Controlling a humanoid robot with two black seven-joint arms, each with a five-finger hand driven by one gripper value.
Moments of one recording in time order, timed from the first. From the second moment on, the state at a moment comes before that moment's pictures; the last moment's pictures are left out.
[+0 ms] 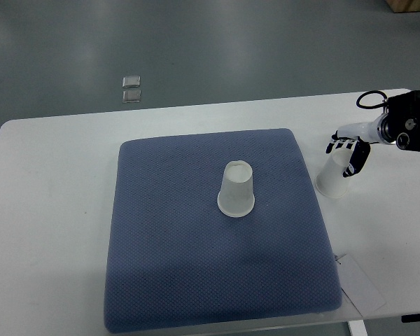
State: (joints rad) left arm -0.02 0.00 -0.06 -0.14 -0.04 0.06 -0.01; right arm 1.49 -0.55 -0.69 1.12 -0.68 0.11 -0.13
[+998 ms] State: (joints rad) left arm -0.02 0.00 -0.06 -0.14 -0.04 0.06 -0.01; right arm 1.87 -0.72 -0.69 1.28 -0.66 0.36 -0.14
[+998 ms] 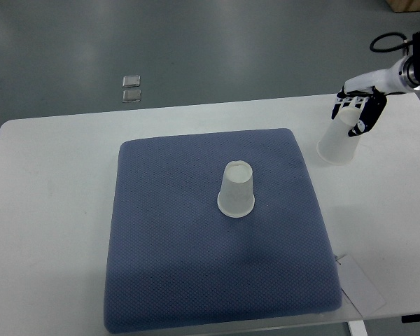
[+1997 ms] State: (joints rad) left arm -0.02 0.00 -0.06 -0.14 -0.04 0.06 -0.01; right arm 2.22 -0.63 -0.65 1.36 -0.50 0.54 -0.14
